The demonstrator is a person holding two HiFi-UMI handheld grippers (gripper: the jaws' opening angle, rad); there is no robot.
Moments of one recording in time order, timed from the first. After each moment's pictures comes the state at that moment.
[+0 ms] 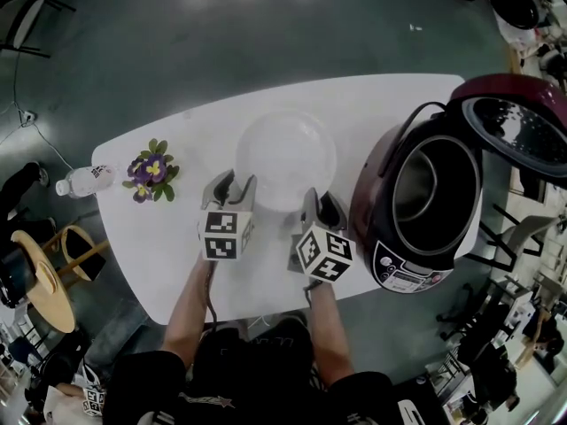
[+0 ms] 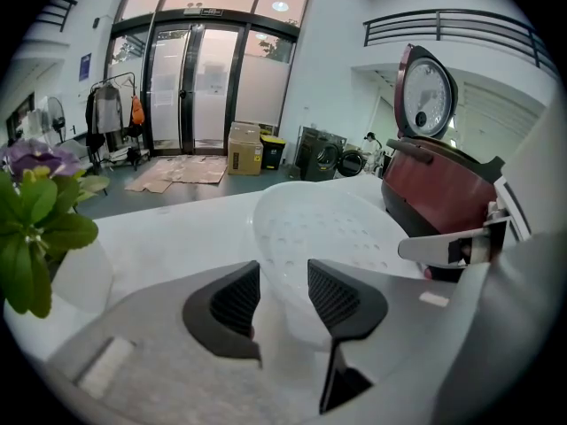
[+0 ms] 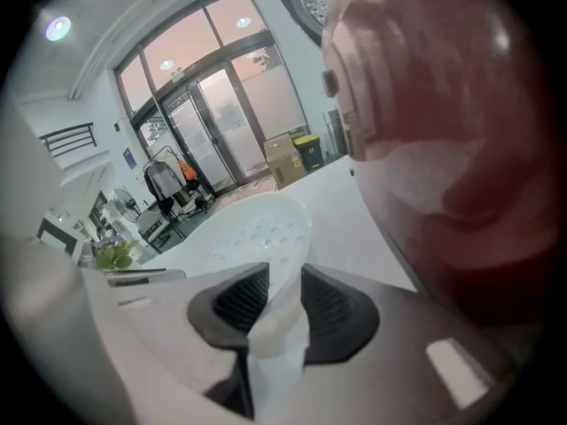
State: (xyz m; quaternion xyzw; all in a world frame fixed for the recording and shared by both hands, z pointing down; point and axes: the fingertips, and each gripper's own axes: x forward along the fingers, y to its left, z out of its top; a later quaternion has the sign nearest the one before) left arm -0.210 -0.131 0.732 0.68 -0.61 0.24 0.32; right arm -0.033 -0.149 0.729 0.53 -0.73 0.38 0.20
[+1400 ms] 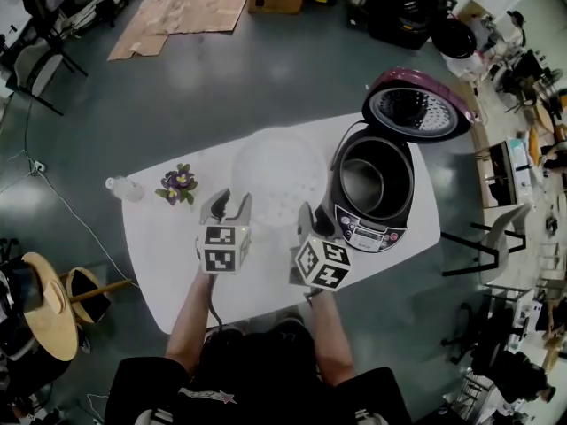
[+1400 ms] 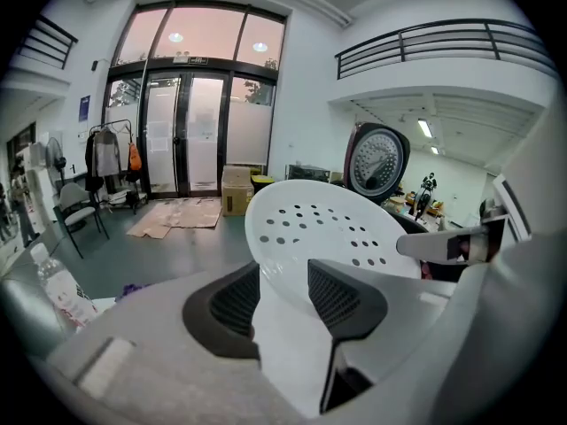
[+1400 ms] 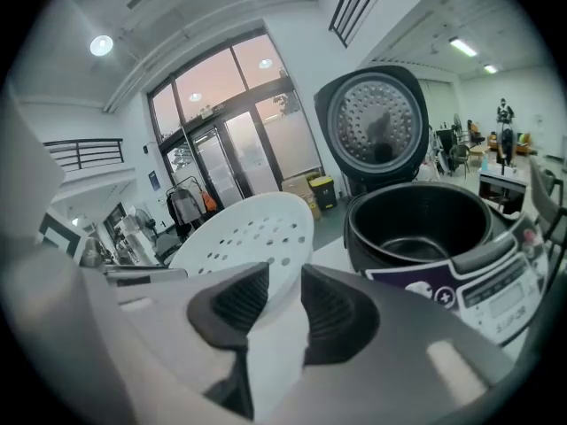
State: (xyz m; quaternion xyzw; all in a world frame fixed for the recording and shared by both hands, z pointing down) left arm -0.188 -0.097 0.540 0.72 -0.62 0.20 0.23; right arm -0.014 -0.114 0.539 0.54 -0.78 0.30 0.12
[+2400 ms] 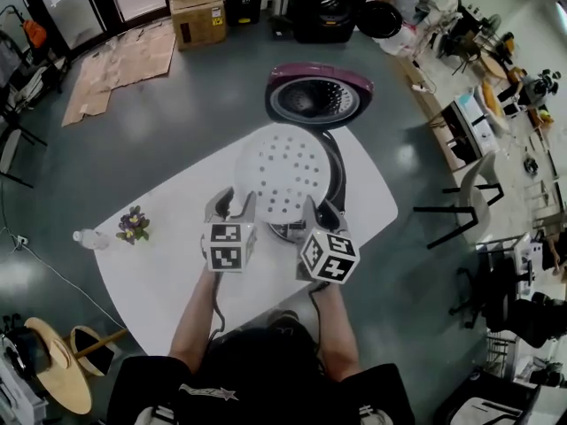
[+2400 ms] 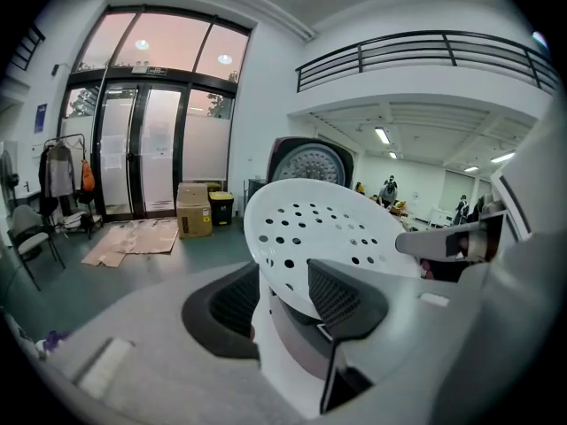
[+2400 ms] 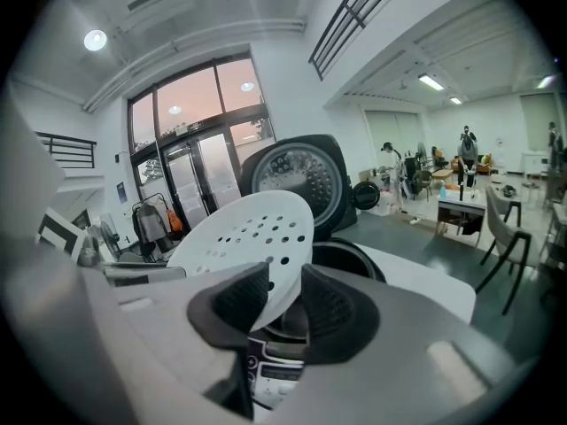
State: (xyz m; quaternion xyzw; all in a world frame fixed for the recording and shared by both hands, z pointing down) left arm -0.005 -0.154 0.465 0.80 -0.55 0.17 0.17; right arm 0.168 -0.130 0.465 0.63 -0.73 0.25 0.08
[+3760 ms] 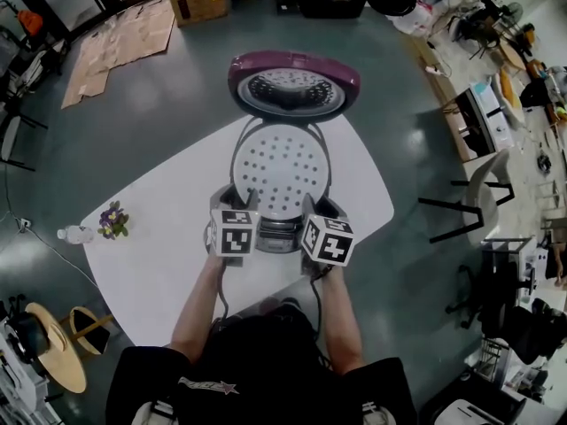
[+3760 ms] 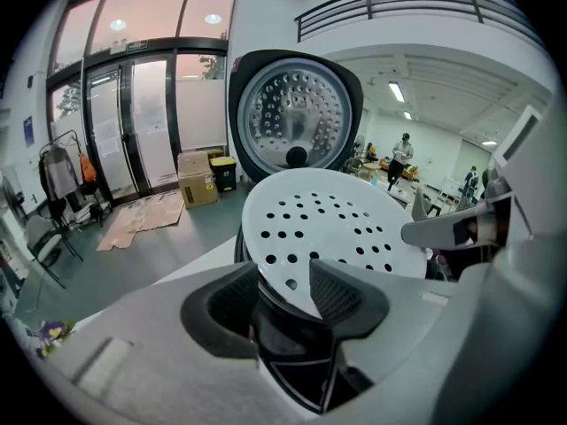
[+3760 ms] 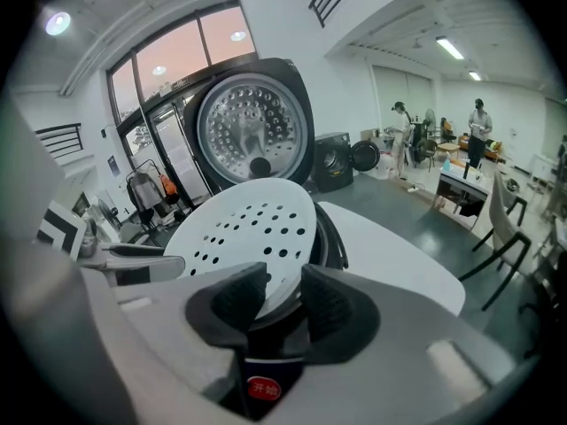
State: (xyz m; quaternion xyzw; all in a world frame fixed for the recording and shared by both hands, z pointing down) left arm 0.073 -0.192 0.544 0.75 -0.54 0.30 0.22; right arm 0.245 -0.174 0.545 0.59 -0.71 0.34 0.20
